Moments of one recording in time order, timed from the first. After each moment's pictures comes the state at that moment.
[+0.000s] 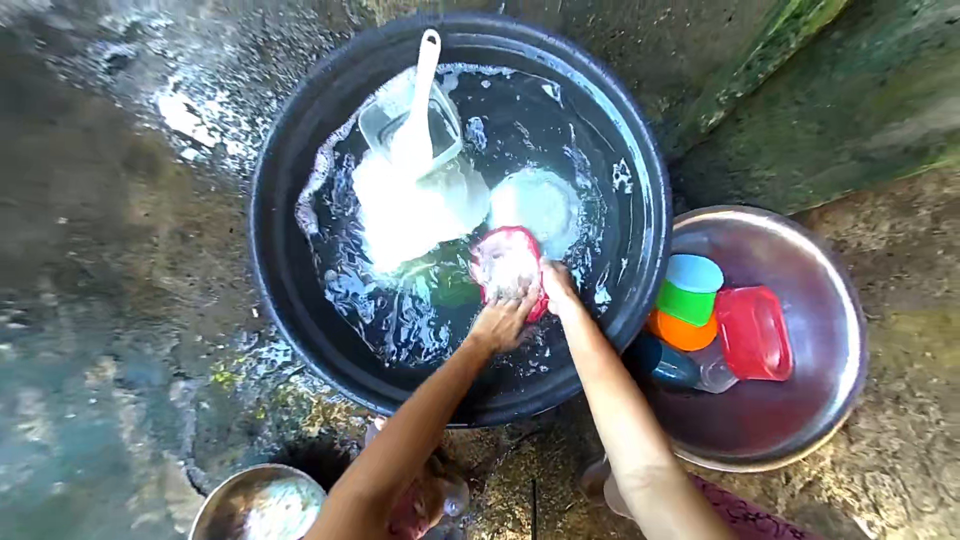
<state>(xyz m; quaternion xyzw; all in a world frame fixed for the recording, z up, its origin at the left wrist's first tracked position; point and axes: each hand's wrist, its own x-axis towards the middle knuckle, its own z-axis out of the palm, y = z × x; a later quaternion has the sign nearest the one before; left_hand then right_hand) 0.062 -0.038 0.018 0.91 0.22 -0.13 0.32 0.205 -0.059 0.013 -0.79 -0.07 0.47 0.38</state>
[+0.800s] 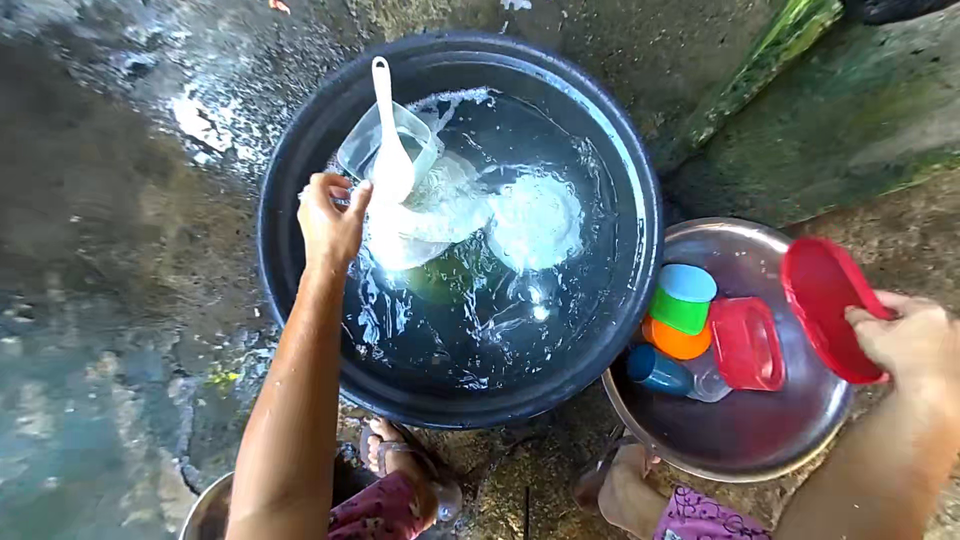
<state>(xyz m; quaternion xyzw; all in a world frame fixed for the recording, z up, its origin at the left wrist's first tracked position) -0.031 0.140 0.141 0.72 0.60 0.18 0.31 0.452 -0.285 0.197 -0.98 -0.16 0.15 0.02</state>
